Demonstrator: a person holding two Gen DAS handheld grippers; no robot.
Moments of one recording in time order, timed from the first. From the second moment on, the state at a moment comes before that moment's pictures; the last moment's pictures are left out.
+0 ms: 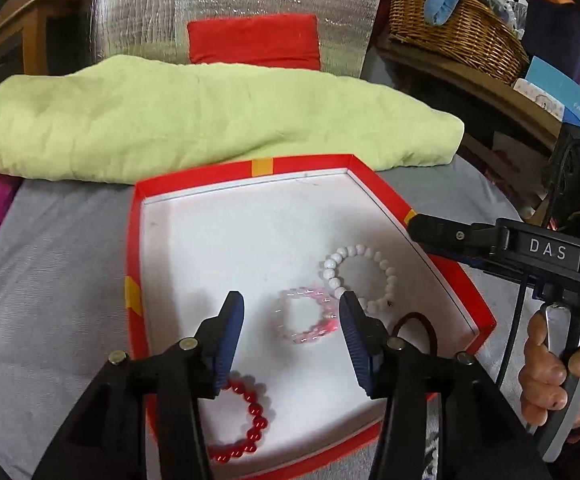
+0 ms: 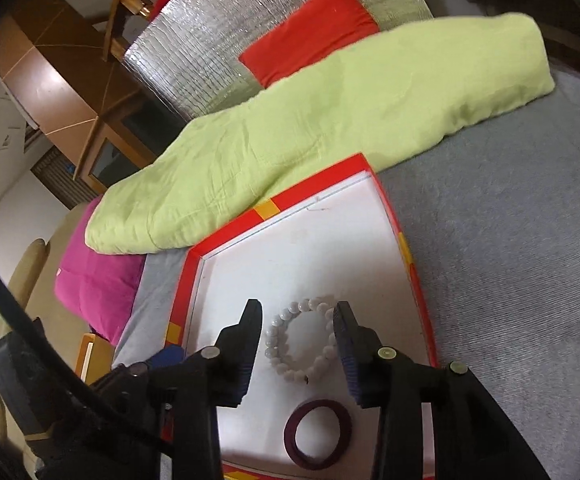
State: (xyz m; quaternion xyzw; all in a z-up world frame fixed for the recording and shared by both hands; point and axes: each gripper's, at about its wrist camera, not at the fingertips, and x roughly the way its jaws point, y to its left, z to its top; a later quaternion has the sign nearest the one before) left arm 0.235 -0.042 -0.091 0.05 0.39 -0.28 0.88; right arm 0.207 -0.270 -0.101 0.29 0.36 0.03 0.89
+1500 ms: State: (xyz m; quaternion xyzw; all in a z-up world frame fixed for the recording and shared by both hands) left arm 0.093 0.025 -0.104 0.10 0.39 -0.23 0.89; right arm 0.056 -0.239 -0.129 0.22 0.45 0.08 0.86
